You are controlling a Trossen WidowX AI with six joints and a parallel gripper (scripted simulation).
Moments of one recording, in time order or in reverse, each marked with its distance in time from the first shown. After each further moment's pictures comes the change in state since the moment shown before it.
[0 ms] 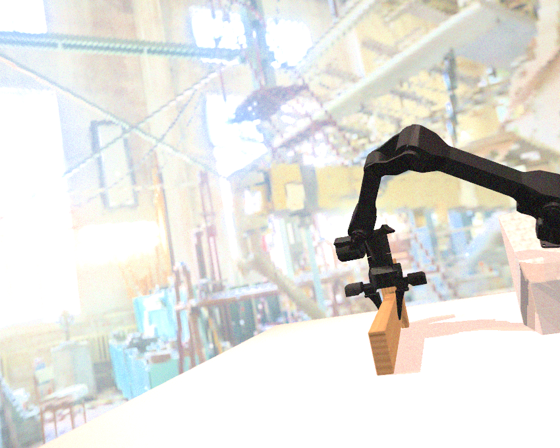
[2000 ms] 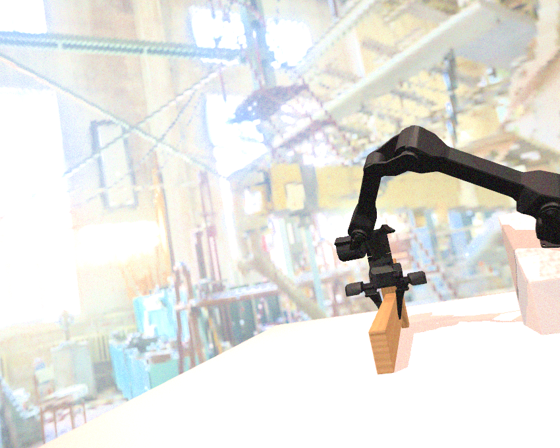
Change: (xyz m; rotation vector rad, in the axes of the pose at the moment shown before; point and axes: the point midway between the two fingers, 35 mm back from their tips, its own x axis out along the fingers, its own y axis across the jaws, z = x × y) arm 0.000 0.000 -0.006 0.000 0.001 0.000
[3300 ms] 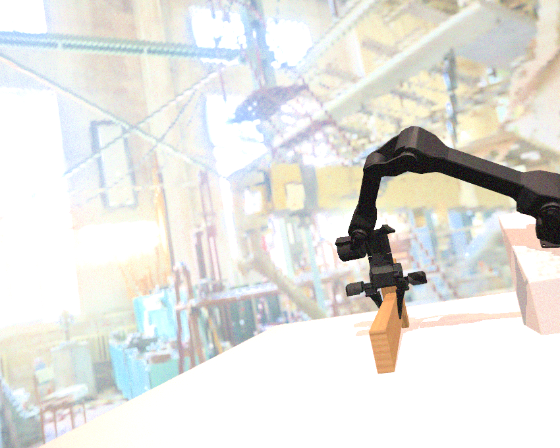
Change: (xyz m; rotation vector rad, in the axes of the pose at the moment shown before) arm 0.000 0.001 -0.004 0.001 0.000 0.000
